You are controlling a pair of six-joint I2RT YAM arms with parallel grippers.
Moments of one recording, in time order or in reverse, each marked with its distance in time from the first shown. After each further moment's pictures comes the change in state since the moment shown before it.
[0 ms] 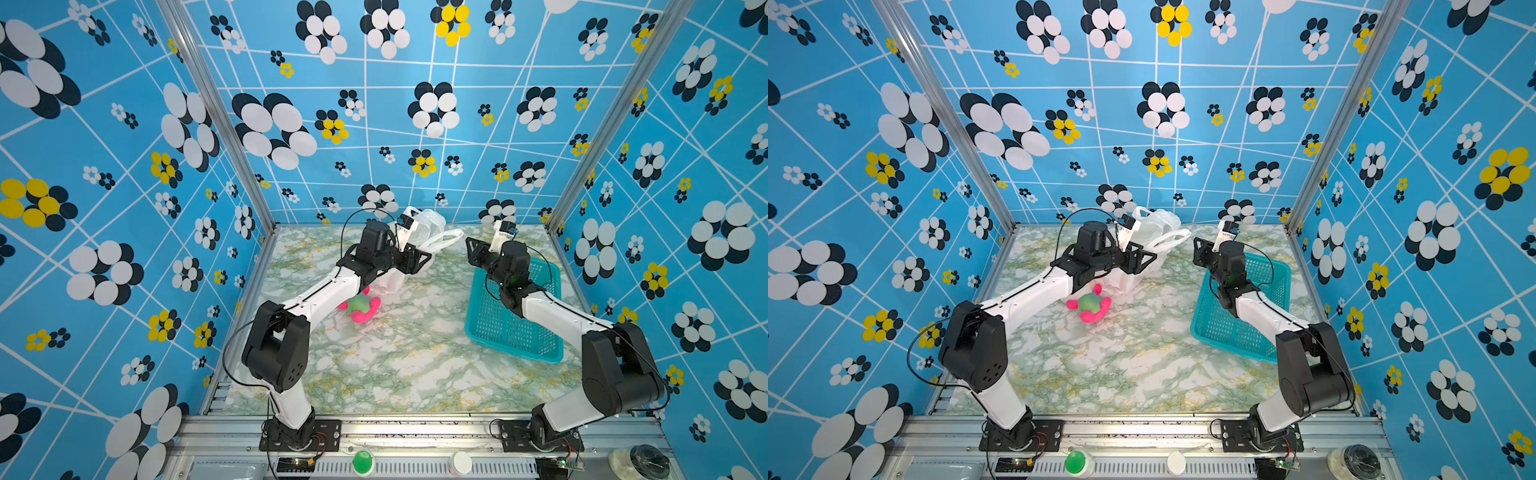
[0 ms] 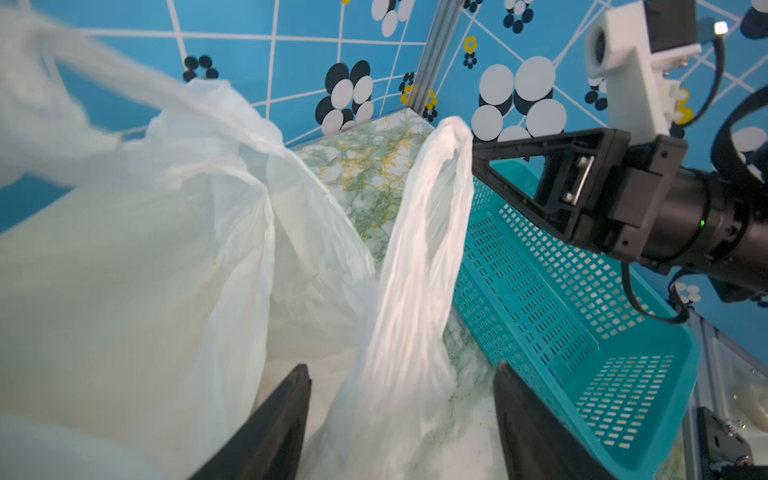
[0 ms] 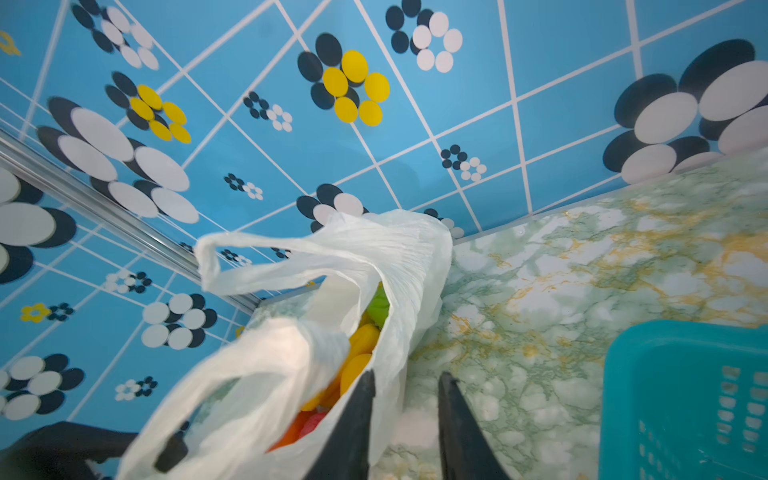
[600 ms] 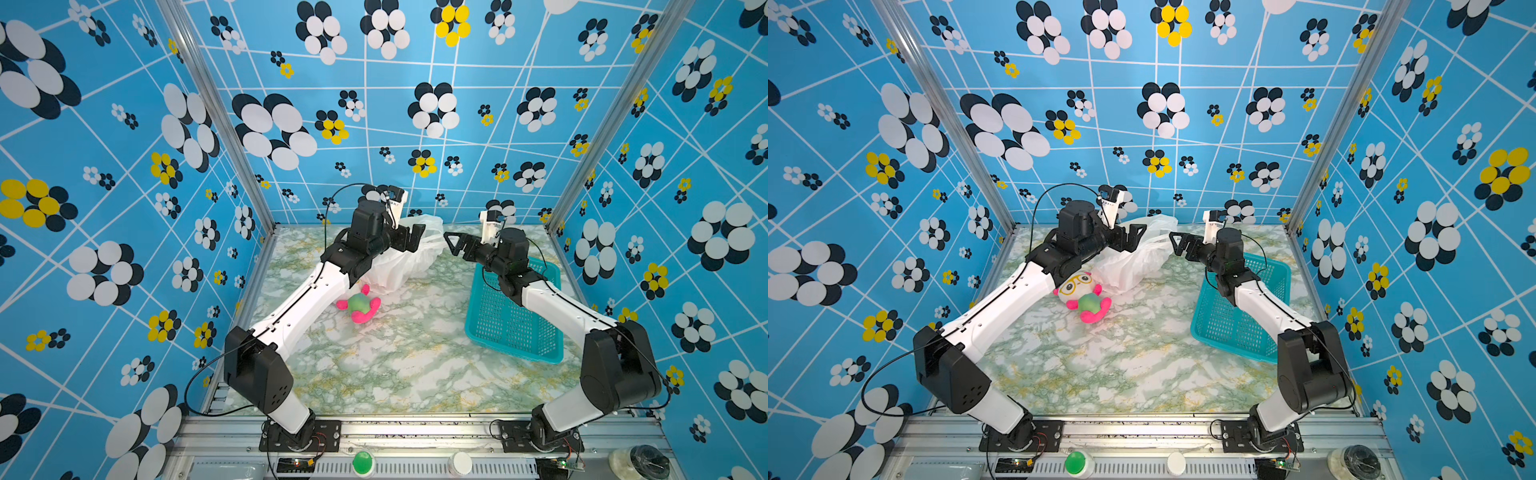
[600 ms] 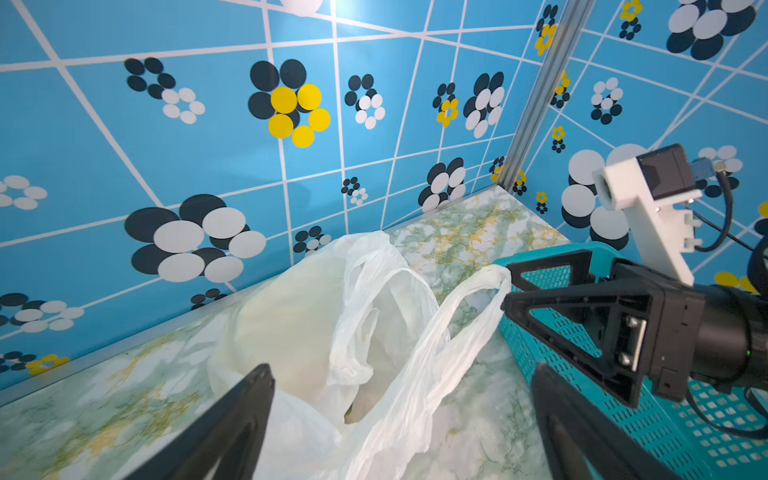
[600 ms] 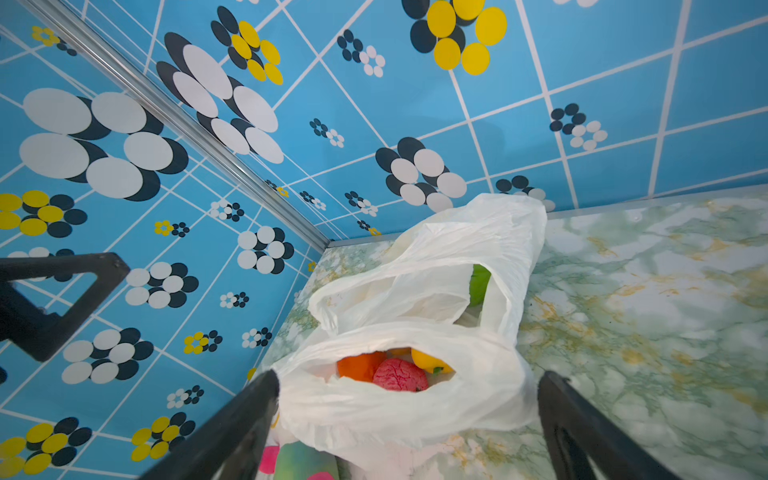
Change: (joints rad) left arm -0.021 -0.084 0.257 -0.258 -0.406 0.025; right arm 0.010 0.082 0.172 -0.158 -0.265 0.000
